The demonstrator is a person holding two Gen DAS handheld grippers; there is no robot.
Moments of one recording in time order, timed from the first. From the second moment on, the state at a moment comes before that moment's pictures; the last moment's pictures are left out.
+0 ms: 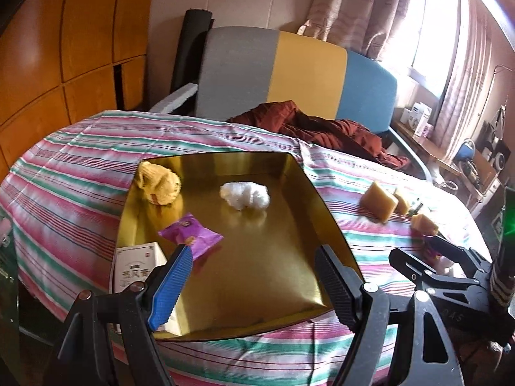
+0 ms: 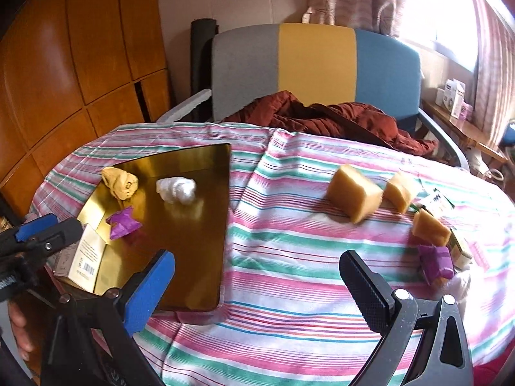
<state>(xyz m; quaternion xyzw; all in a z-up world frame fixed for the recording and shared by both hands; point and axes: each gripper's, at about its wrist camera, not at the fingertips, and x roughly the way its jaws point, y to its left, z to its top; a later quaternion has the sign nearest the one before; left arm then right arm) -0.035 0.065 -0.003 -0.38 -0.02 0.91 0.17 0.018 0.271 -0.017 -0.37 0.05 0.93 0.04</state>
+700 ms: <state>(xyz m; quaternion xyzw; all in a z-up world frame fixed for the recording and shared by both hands) -0.043 0.162 0.014 -0.38 0.07 0.88 0.26 0.065 0.465 0.005 -0.36 0.15 0.89 0.22</state>
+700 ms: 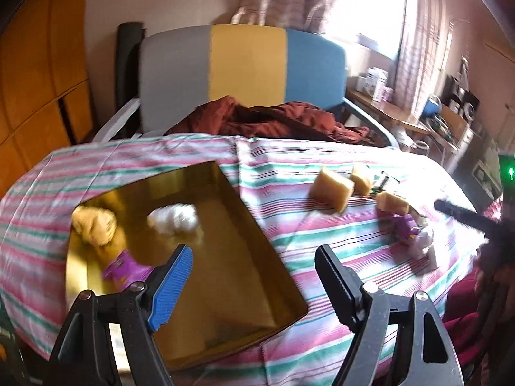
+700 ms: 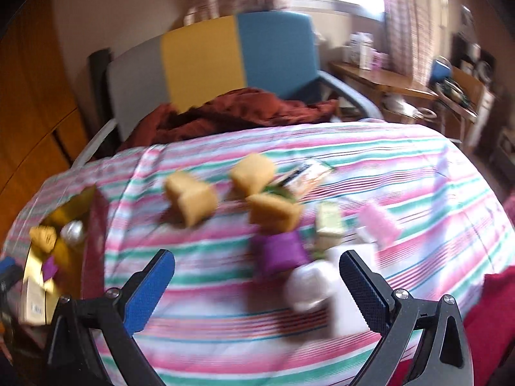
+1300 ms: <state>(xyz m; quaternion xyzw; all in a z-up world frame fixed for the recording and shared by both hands) -0.084 0.313 -0.018 -0.41 0.18 0.83 0.34 0.077 0.586 -0.019 -0.32 0.30 0.85 0.28</state>
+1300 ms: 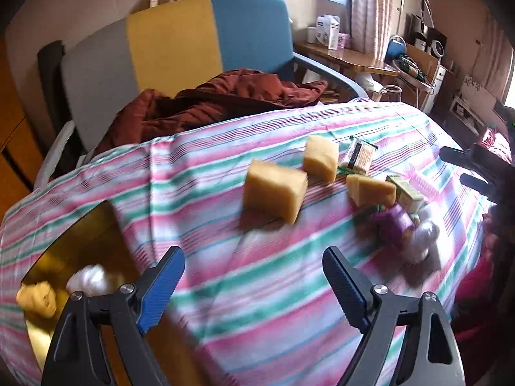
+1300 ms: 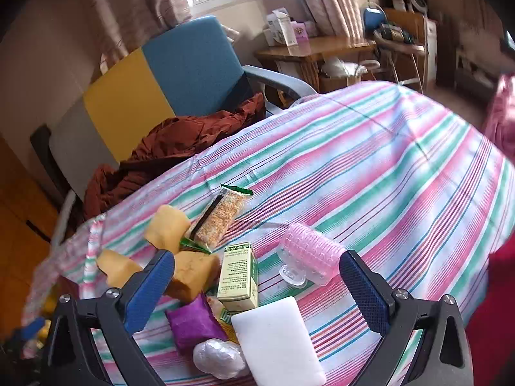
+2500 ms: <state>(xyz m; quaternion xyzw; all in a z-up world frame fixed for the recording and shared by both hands) -0.125 0.355 -0.042 -0.44 0.13 0.81 0.37 0.048 0.558 -0.029 -0.37 0.29 0.87 0.16</state>
